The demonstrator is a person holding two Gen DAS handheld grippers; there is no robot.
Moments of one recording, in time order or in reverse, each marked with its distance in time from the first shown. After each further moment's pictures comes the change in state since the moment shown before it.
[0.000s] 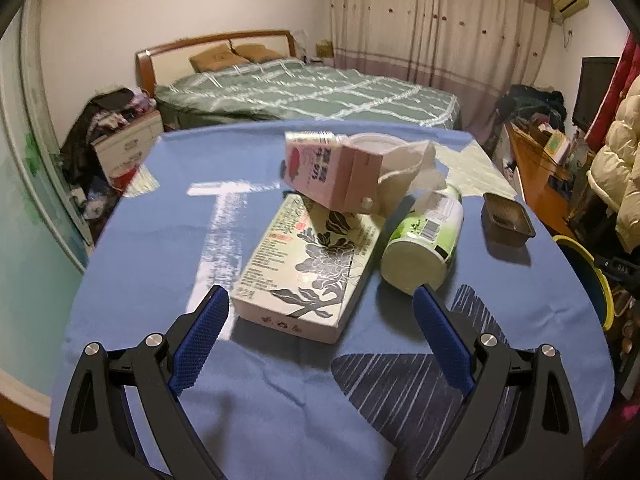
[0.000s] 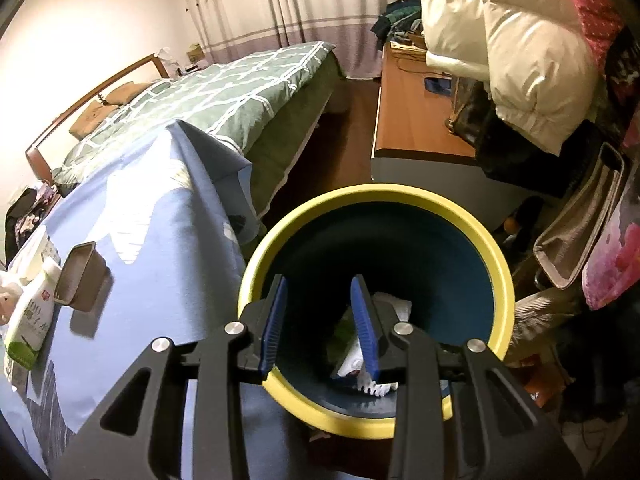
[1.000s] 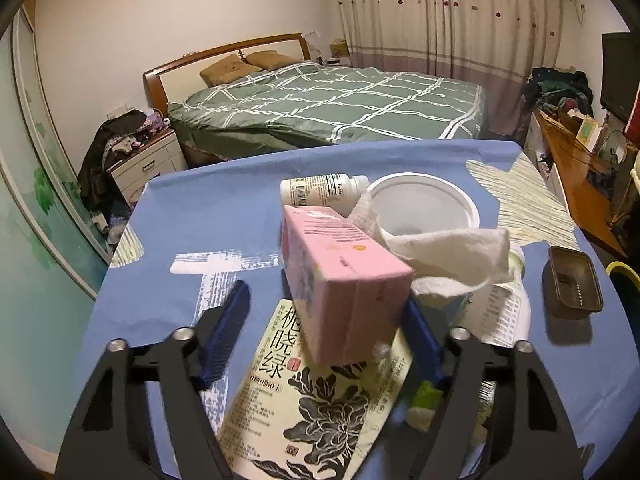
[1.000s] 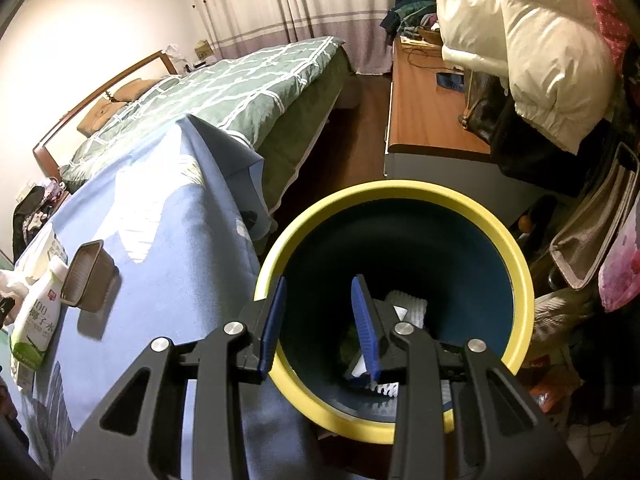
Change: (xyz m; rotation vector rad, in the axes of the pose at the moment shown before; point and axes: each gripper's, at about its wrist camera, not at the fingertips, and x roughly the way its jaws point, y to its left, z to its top) left arm 0.083 -0.019 0.080 0.067 -0.015 0.141; right arm 0.006 0.009 0.001 -0.002 0.013 0.035
